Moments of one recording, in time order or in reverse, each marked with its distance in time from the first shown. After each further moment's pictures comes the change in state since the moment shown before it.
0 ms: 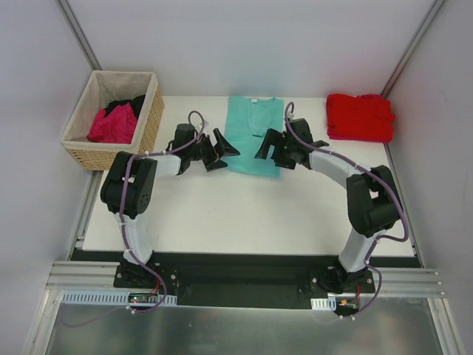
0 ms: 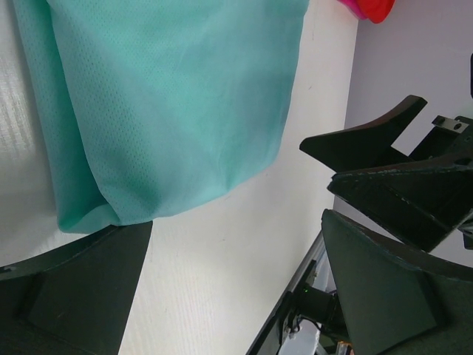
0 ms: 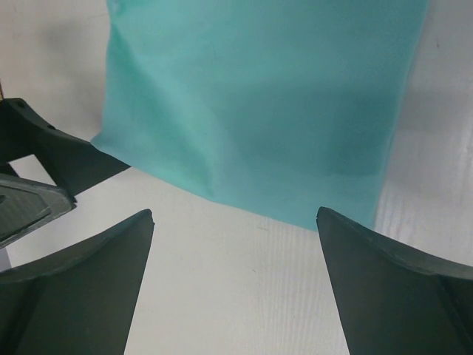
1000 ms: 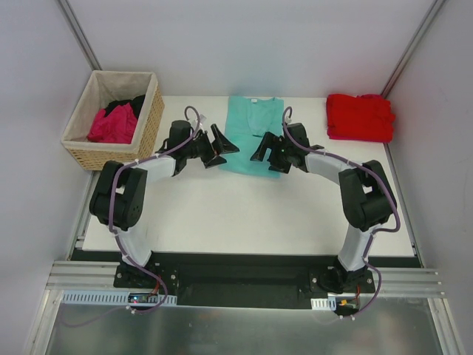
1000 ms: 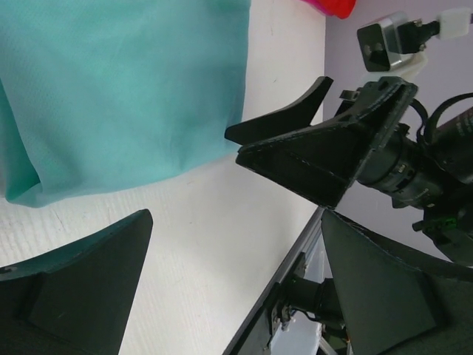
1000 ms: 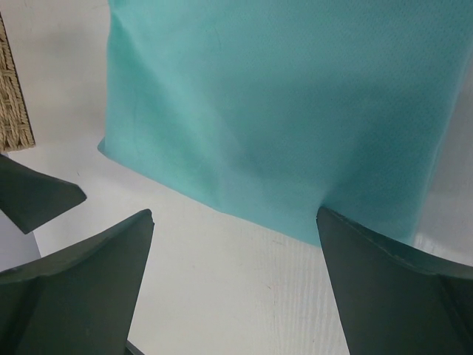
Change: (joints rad) left arm -0.004 -0.155 -0.039 -0.043 0.006 0.005; right arm 0.001 0.068 -0.039 0.129 -0.087 0.084
